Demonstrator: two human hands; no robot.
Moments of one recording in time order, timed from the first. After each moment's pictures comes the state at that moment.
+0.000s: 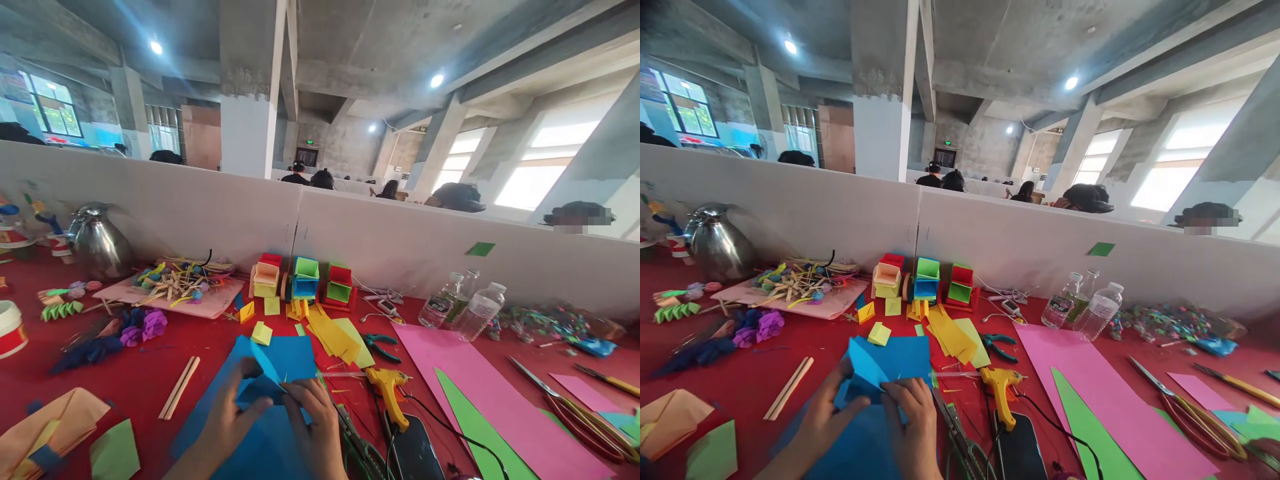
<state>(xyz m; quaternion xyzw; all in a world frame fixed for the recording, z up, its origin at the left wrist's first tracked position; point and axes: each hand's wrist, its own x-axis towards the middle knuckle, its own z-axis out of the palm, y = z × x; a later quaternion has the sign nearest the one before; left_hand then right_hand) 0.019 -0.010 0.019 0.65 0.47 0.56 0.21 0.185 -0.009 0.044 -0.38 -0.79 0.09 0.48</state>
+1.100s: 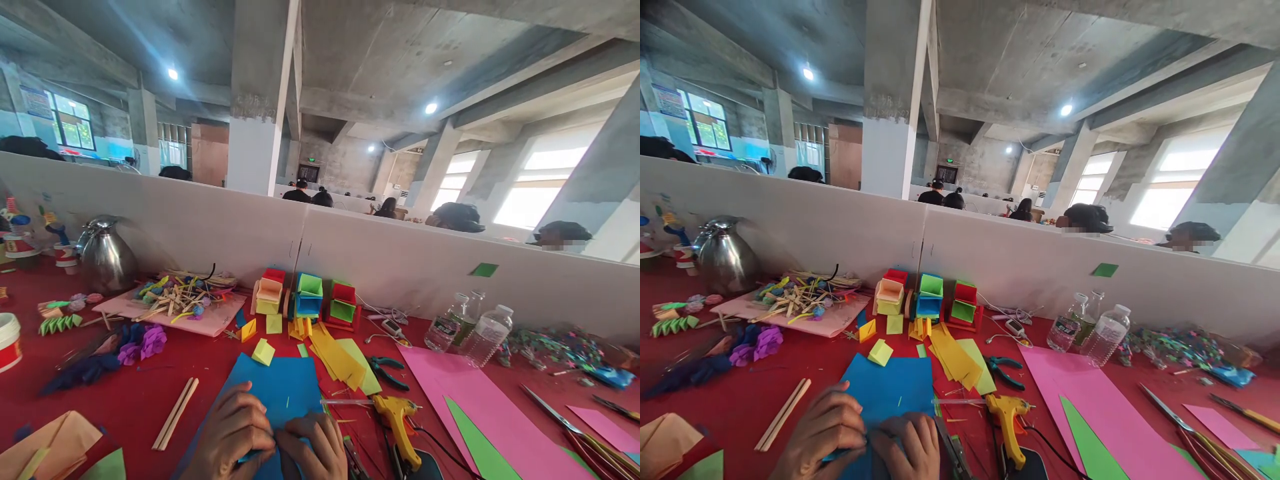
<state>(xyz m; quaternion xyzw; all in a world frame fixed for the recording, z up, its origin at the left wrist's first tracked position) 0.005 -0.019 0.064 0.83 0.29 0.48 -0.08 0.187 -0.005 0.033 -0.28 -0.82 -0.09 0.50</state>
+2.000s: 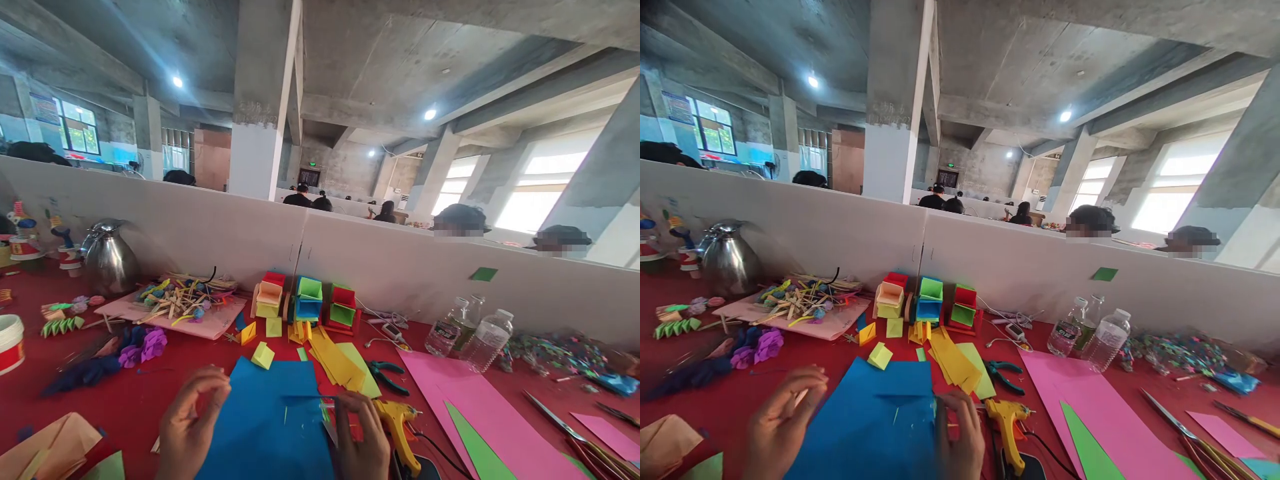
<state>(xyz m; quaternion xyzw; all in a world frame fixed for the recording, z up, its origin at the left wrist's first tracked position) -0.017 -0.006 0.044 0.54 0.46 0.70 0.03 0.239 0.016 0.043 -0.48 -0.66 0.04 0.58</state>
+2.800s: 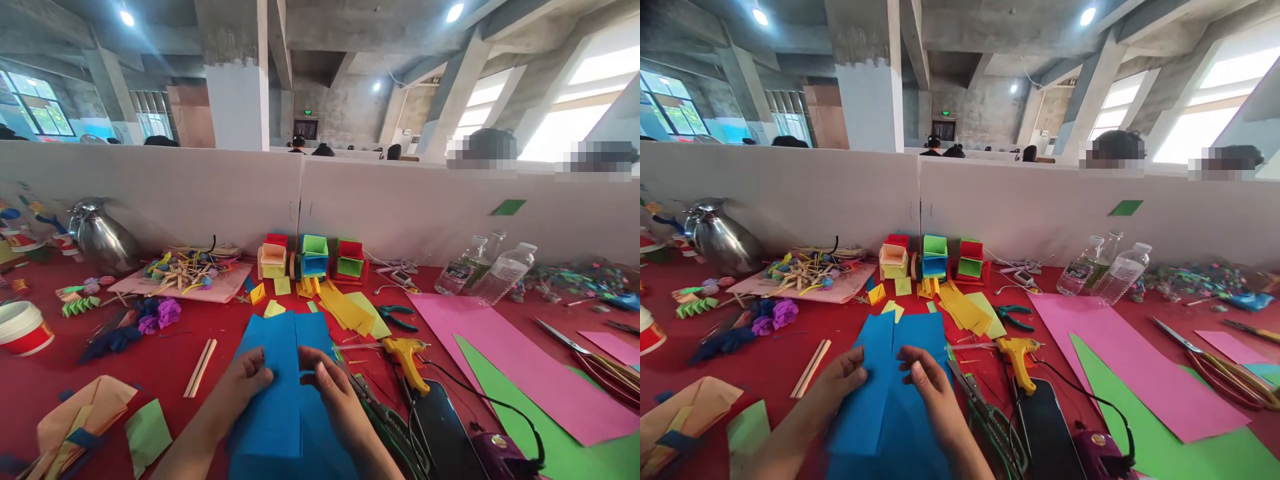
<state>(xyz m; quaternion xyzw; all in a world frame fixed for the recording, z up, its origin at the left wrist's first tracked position) 0.007 -0.018 0.060 0.46 0.35 0.46 0.67 0.187 -0.009 0.045 -0.34 -0.54 0.59 0.48</state>
